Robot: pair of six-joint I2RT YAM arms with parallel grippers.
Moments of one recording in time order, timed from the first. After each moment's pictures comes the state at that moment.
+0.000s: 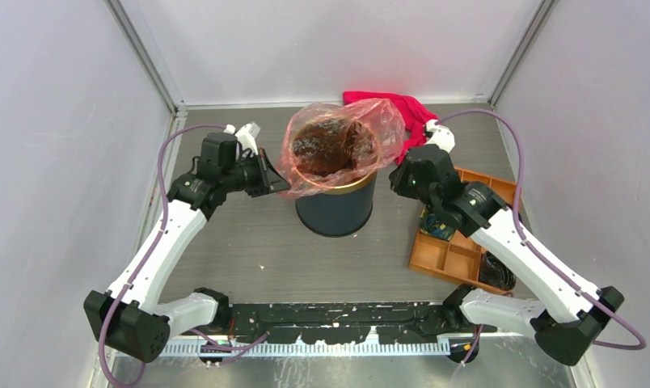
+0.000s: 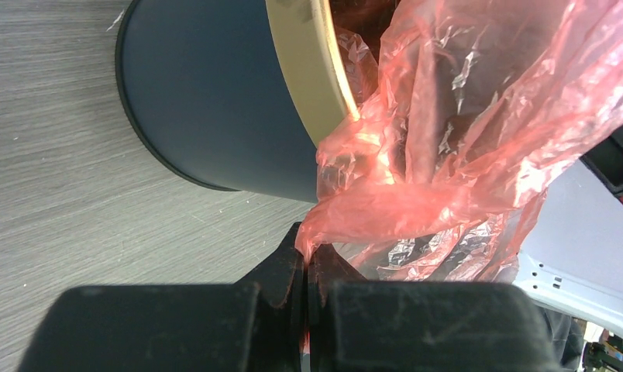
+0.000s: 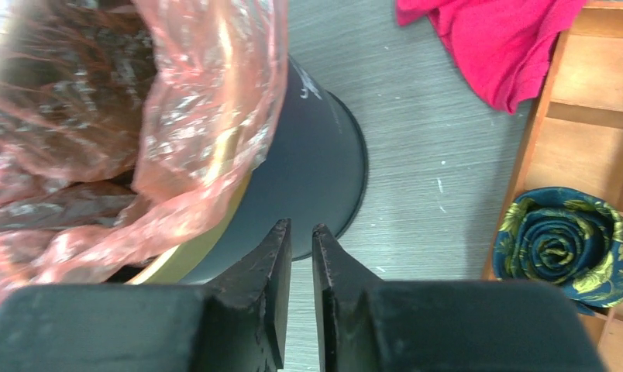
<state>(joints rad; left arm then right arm) -0.34 1.13 1.13 -0.62 0.42 -0.57 0.68 1.09 1.18 -0.71 0.42 0.72</state>
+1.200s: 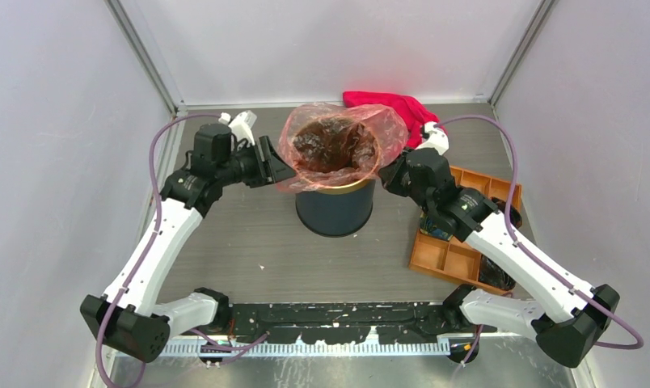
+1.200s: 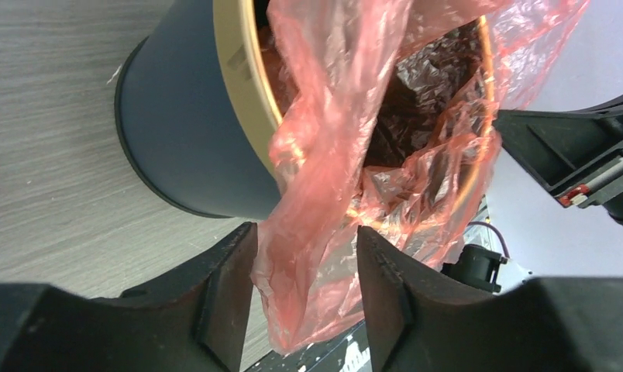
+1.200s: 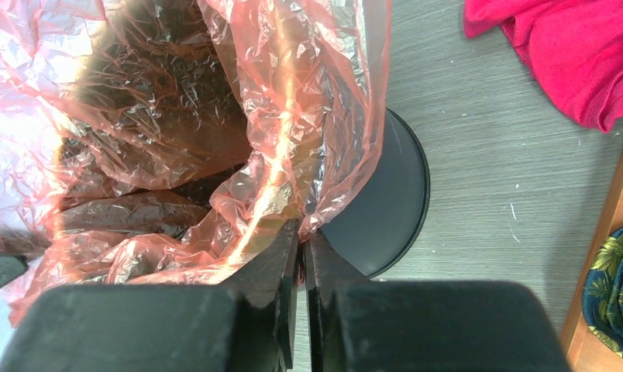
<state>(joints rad) -0.34 1.13 1.21 -0.61 0.41 -0.56 0.68 1.05 1.07 -0.48 0.35 0.78</state>
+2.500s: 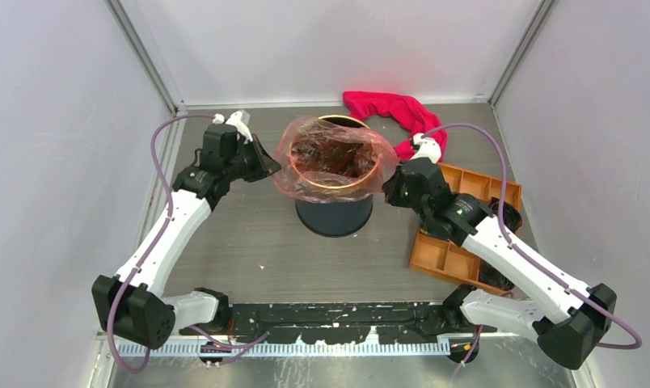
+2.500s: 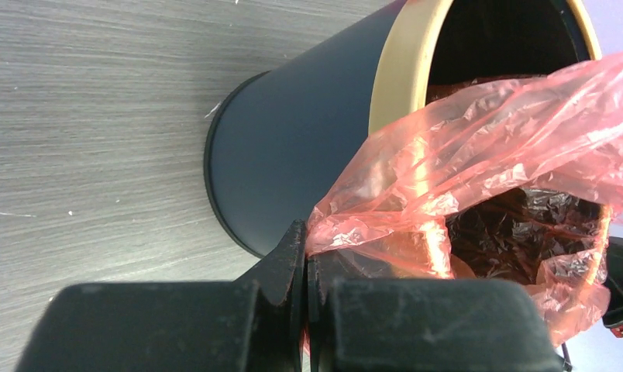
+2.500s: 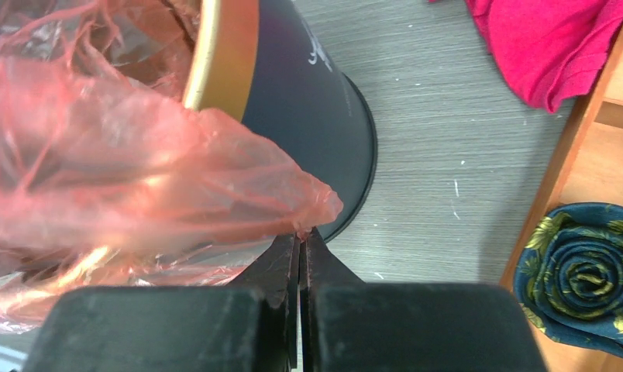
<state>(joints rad) -0.31 1.21 1.14 -0.50 0.21 -0.57 0.68 1.03 0.98 -0.51 0.32 0.65</state>
